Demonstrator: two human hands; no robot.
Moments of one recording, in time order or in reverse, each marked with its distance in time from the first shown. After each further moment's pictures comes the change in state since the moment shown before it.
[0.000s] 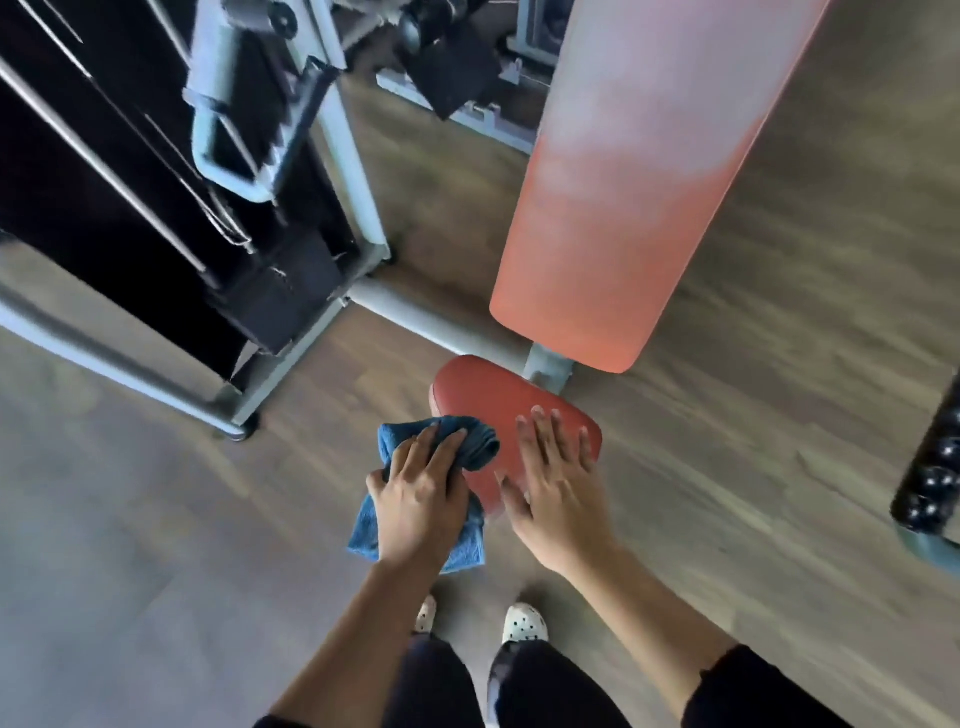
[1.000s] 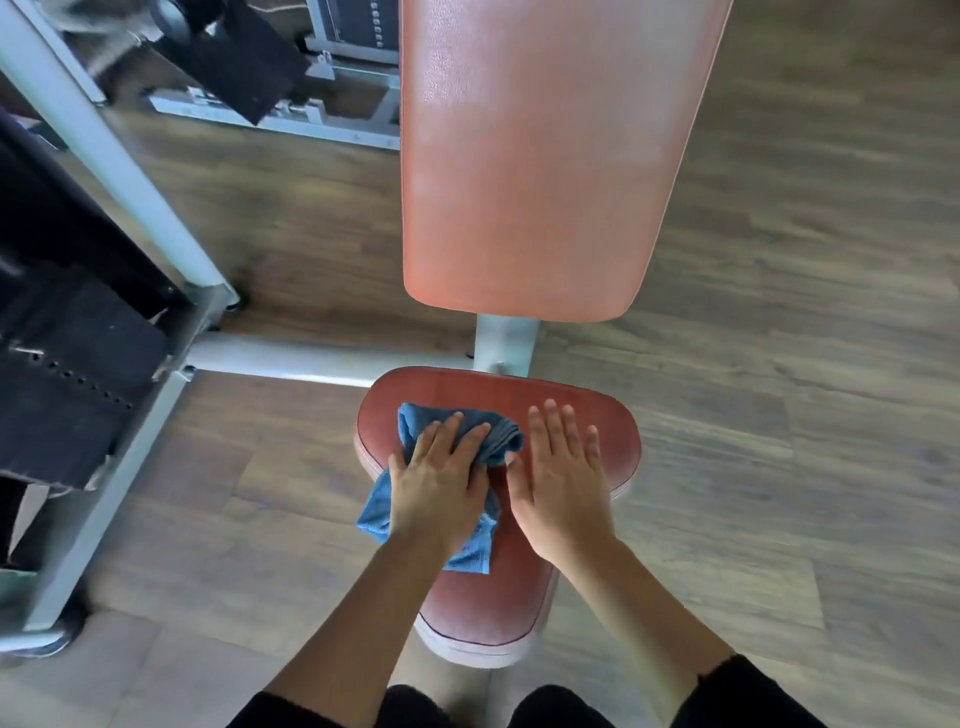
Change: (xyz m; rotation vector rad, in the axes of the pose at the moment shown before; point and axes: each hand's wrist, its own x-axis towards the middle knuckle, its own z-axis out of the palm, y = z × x) left_hand 0.125 -0.106 0.254 0.093 -0.328 0.500; right_hand 0.110 0.041 0.252 0.074 0.125 0.521
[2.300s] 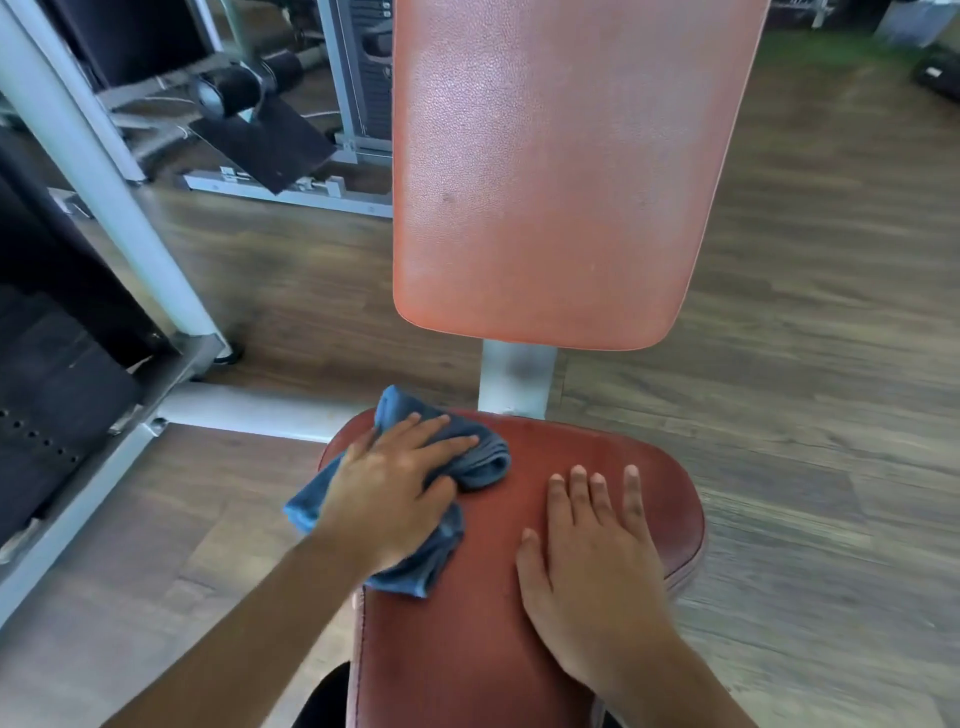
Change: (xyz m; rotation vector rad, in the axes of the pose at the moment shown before) left_hand 0.060 -0.057 0.028 -0.078 0.085 0.206; right_hand 0.009 0.018 0.044 -0.211 0.084 -0.011
